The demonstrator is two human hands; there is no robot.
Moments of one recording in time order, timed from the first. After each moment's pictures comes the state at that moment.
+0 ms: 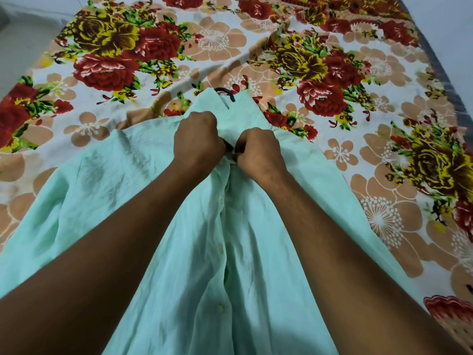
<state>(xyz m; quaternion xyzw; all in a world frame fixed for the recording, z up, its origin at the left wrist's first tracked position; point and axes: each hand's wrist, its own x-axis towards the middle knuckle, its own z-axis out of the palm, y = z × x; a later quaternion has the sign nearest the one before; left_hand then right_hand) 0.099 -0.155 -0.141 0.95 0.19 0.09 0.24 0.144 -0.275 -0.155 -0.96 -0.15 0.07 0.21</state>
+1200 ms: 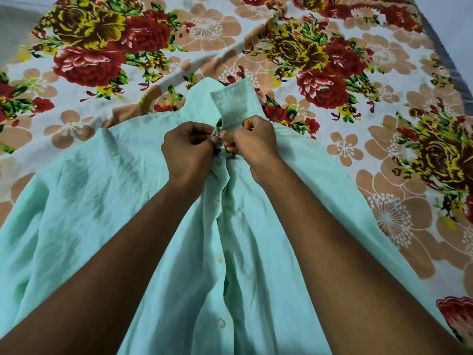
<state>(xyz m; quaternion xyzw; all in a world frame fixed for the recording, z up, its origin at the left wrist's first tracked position) 0.087 -0.164 -0.187 0.68 0.32 0.19 0.64 0.161 -0.260 -0.172 -0.79 0.06 0.16 0.59</state>
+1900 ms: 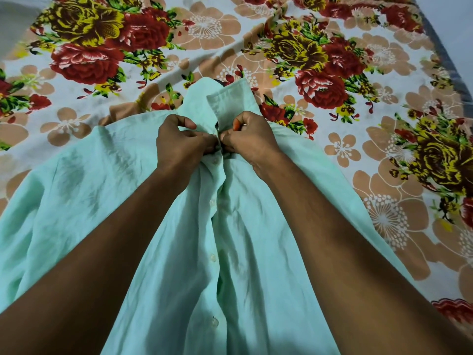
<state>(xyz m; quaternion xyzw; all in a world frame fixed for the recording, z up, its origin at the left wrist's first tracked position) 0.092 -0.151 -0.174 0.65 0.34 0.13 0.66 0.167 -0.265 -0.171 -0.83 -0.03 0.18 0.53</state>
